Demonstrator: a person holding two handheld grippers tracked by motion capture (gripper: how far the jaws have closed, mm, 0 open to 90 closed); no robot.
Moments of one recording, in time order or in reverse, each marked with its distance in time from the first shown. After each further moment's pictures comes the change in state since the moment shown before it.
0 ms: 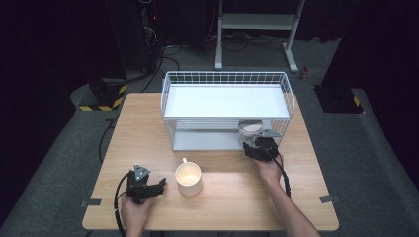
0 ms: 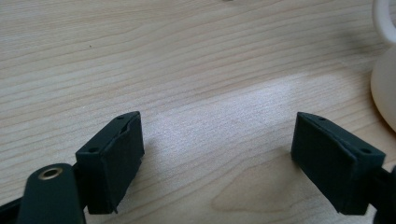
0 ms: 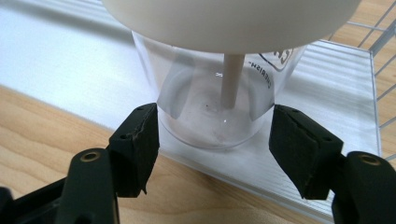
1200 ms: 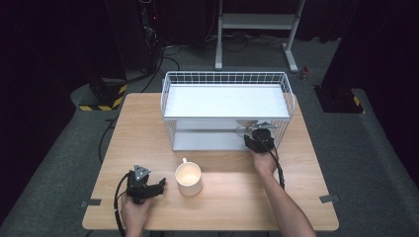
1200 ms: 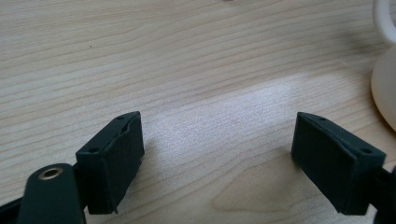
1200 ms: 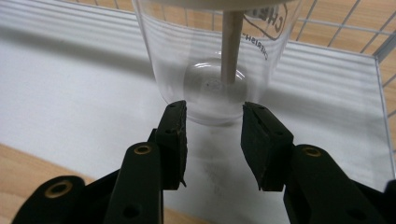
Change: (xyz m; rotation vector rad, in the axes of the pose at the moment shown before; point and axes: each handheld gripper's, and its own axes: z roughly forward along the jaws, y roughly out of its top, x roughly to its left) left arm 0.000 0.000 0.000 -0.002 0.003 -0.002; right arm -0.003 0.020 0.024 0.034 -0.037 0.069
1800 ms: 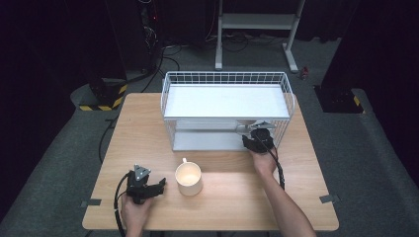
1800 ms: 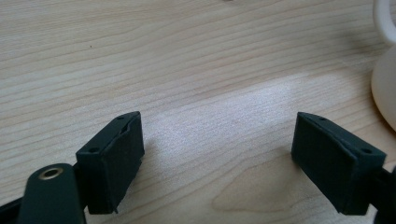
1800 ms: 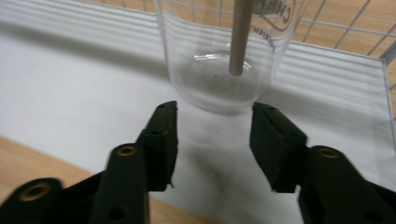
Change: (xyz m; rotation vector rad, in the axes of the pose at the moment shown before) left arm 0.000 0.000 0.000 0.000 0.001 0.000; right arm 0.002 0.001 -0.001 0.003 0.018 -0.022
